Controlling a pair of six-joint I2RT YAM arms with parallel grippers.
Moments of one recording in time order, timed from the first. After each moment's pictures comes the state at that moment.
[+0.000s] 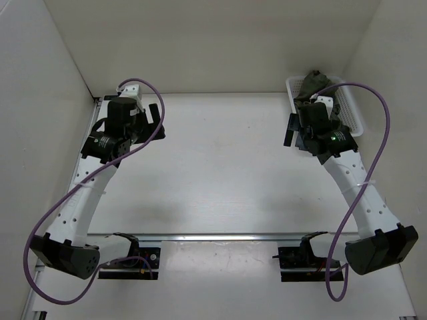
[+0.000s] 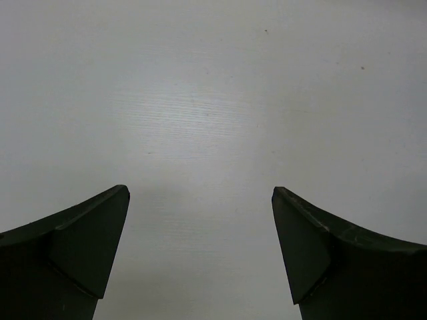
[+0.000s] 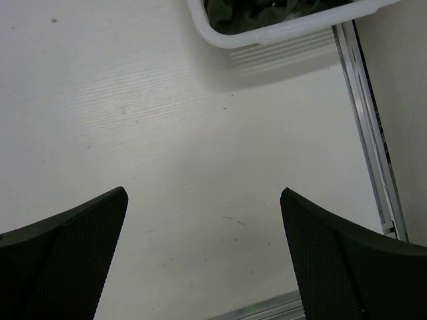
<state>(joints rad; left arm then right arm) -0.30 1.21 1.41 -0.79 -0.17 -0.33 0.33 1.23 1.35 -0.92 0.45 0.34</state>
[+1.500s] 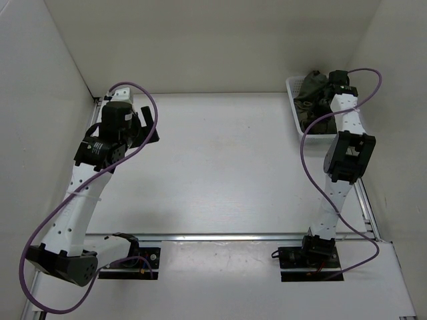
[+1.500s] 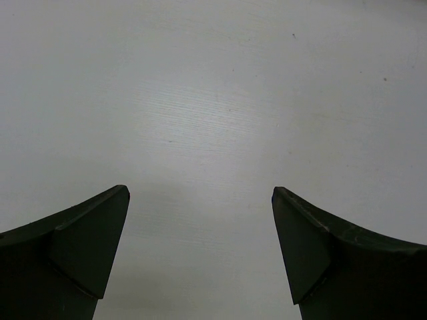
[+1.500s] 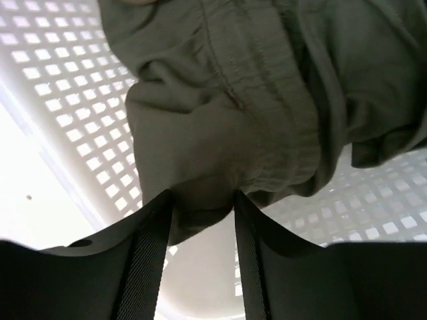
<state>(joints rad) -0.30 1.15 1.41 -0.86 -0.24 -0.36 -0.16 2.23 2.10 -0.87 -0.02 0.34</state>
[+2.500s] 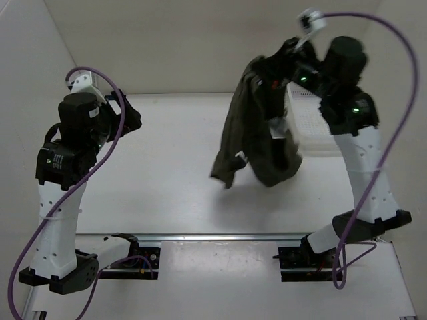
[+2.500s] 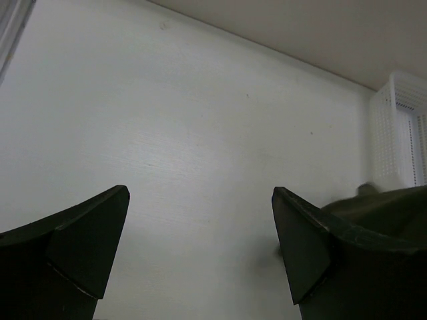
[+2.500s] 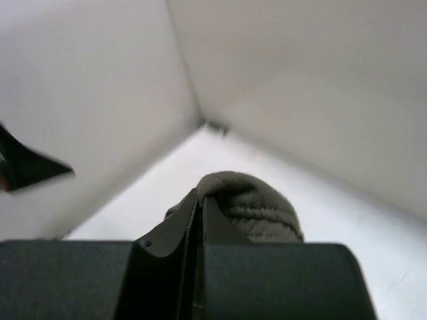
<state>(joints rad) -0.25 1.11 1.73 -1.02 -0.20 -0.45 0.35 1.50 2.20 -0.58 -0.47 0.27</state>
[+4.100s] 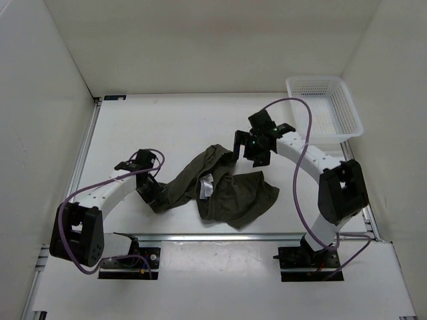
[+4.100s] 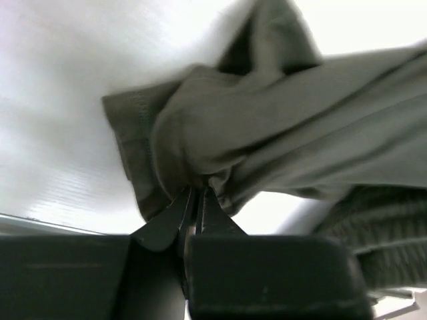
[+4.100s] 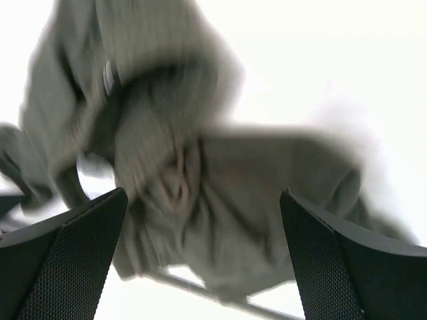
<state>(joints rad) -0.26 1.30 0.72 -0.78 0.03 -0.92 0.53 1.66 1.28 -0.69 -0.15 0.58</state>
